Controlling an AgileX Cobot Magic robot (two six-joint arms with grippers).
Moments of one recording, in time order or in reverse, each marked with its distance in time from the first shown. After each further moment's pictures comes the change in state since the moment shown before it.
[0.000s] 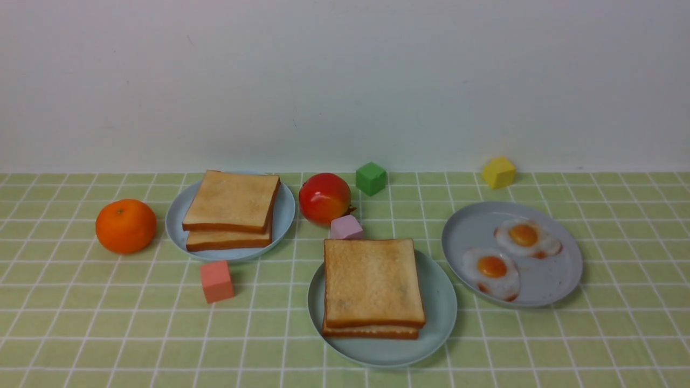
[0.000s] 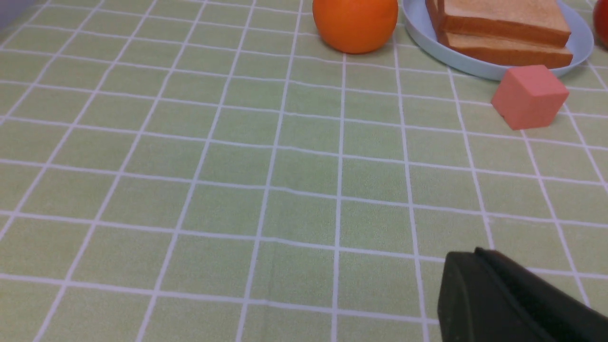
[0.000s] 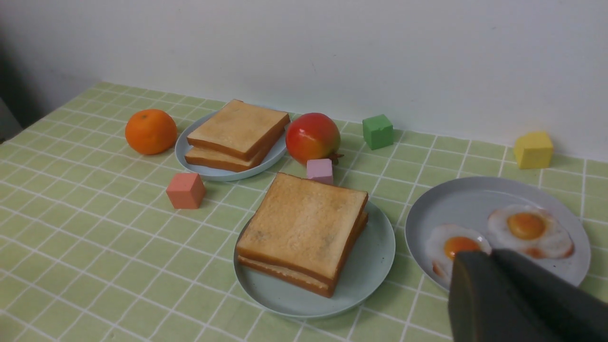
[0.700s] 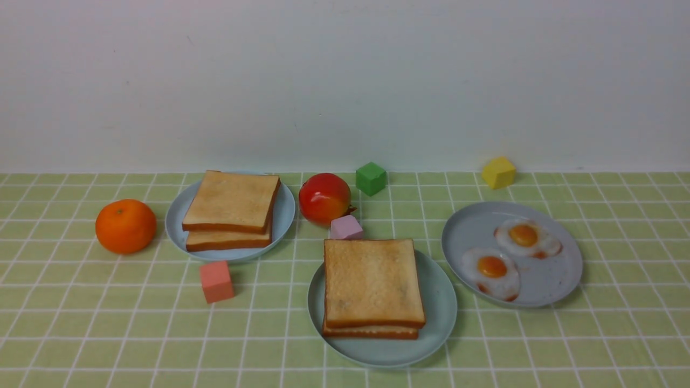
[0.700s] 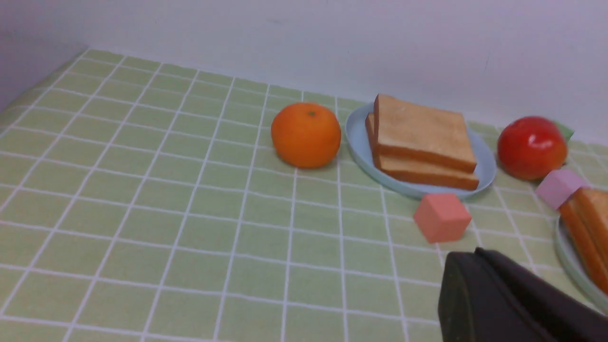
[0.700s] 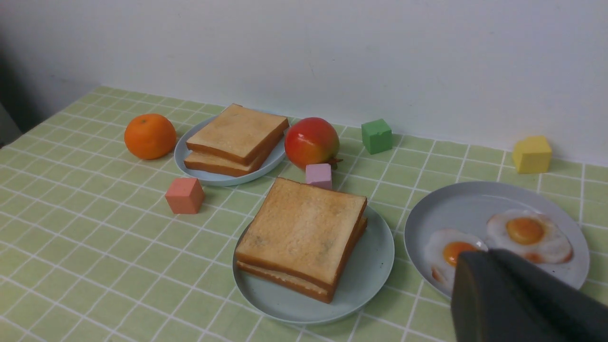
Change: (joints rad) right arm 0.000 0.000 0.000 -0.001 -0.012 0.000; left arm -0.171 0.005 -0.216 0.160 0.100 -0.221
